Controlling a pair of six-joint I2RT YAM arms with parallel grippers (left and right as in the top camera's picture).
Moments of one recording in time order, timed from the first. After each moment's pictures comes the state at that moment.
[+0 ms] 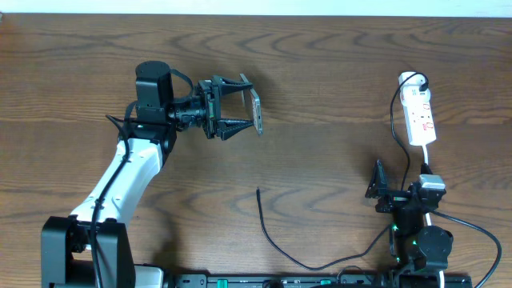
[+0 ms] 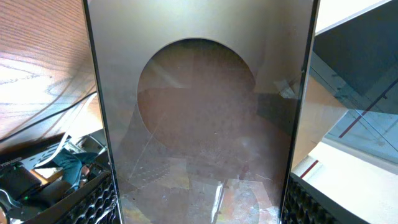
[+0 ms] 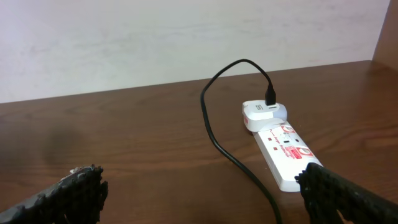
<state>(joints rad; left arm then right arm) -0.11 1.55 0.95 0.13 1.18 -1.82 -0.04 0.01 0.01 -0.07 -0.01 0.13</state>
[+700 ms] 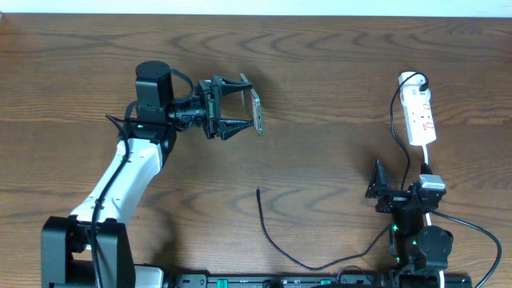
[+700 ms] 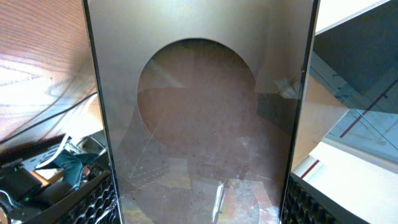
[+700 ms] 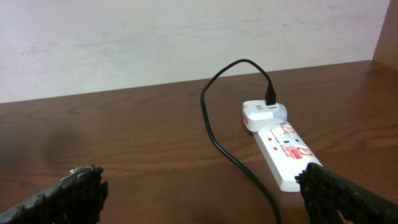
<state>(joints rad) -0.11 1.55 0.95 0.13 1.17 -1.81 -0.04 0.01 0.01 -0.07 -0.01 0.13</state>
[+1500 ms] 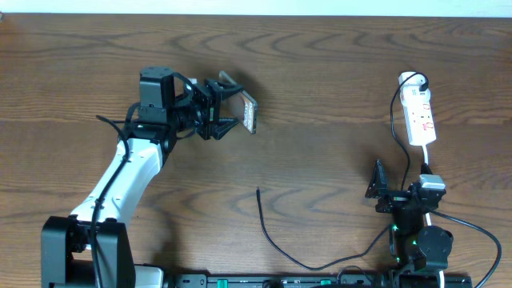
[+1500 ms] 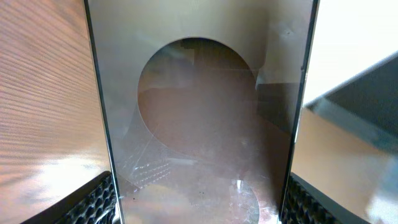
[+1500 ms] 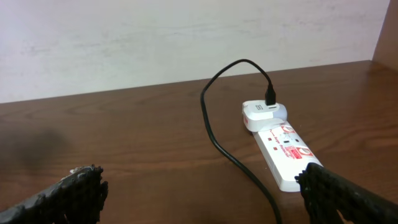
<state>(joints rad) -0.11 1.55 0.95 -0.06 0.85 -1.48 -0.04 0.01 0.01 -0.07 -0.01 0.13</state>
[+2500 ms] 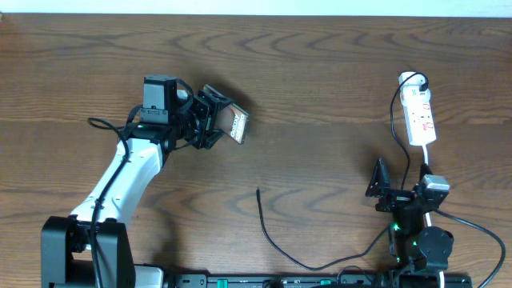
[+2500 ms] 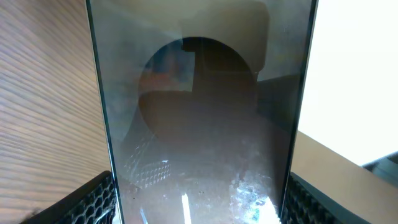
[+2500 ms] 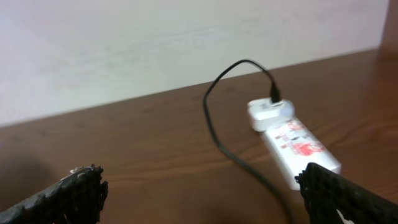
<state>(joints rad) -0.11 1.55 0.95 -0.26 0.61 -1.33 -0.04 0.01 0.01 -0.05 -0.02 0.25</state>
